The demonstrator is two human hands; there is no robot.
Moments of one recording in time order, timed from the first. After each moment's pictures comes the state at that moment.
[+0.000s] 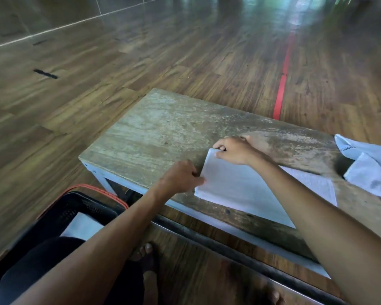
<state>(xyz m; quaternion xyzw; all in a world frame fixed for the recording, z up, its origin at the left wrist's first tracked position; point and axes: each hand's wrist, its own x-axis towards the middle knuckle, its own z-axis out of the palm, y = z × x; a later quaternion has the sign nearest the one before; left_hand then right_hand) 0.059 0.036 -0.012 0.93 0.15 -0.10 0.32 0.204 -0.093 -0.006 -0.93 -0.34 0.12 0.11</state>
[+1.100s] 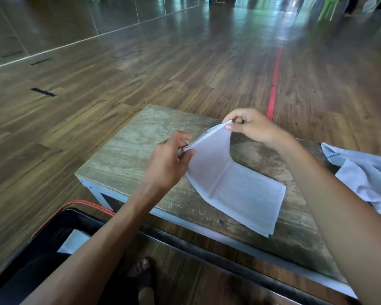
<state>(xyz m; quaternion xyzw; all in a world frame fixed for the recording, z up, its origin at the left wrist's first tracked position) 0.051 0.037 0.046 0.90 0.10 0.25 0.35 0.230 -0.131 0.084 -0.83 -0.33 0.14 0.42</state>
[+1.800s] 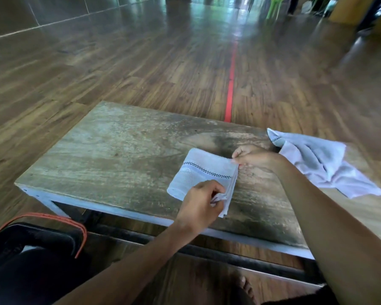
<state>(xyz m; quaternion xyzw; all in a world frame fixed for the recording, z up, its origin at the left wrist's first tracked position) 0.047 -0.119 -0.030 0.89 -0.06 0.13 0.44 0.227 -0.274 0.014 -0.87 -0.12 0.28 0.39</state>
